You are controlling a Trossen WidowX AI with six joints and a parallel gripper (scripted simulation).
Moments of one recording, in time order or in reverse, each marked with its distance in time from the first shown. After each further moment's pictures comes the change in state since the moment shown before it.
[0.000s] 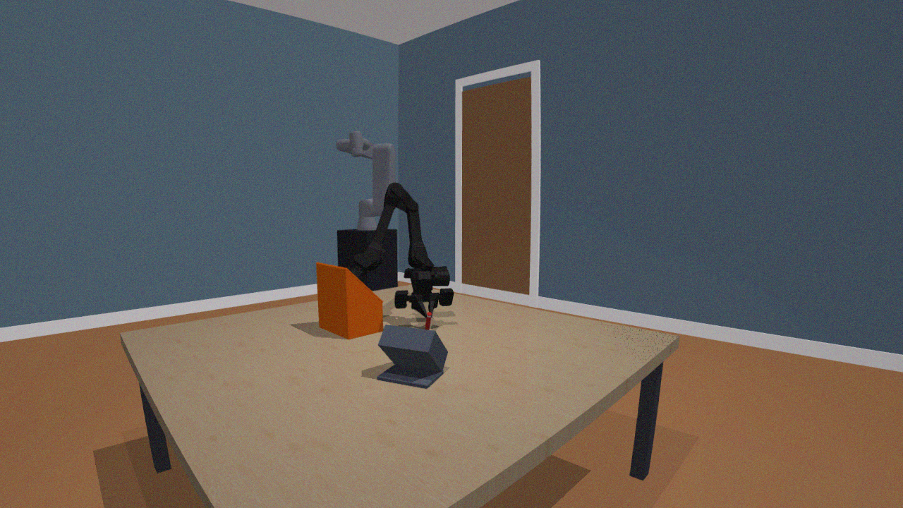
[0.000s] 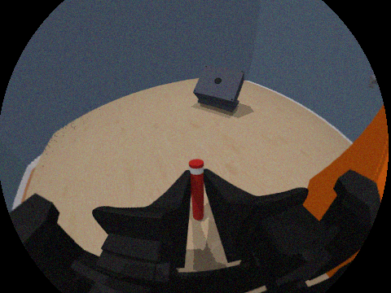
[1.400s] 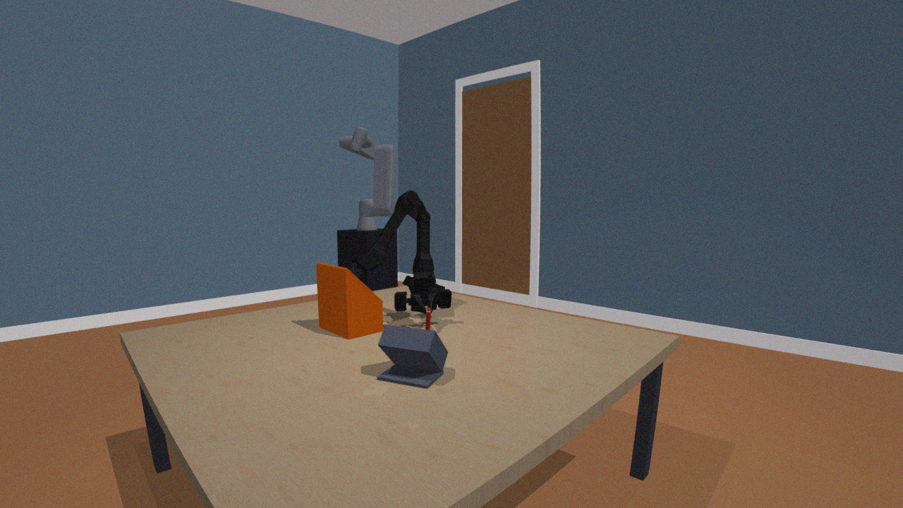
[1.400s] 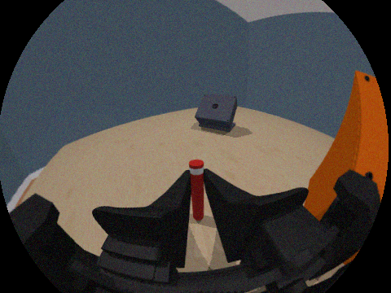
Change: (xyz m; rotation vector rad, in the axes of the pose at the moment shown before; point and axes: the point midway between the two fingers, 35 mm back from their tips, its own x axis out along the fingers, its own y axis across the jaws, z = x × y) arm -0.021 0.002 -0.013 0.009 -0.283 0.003
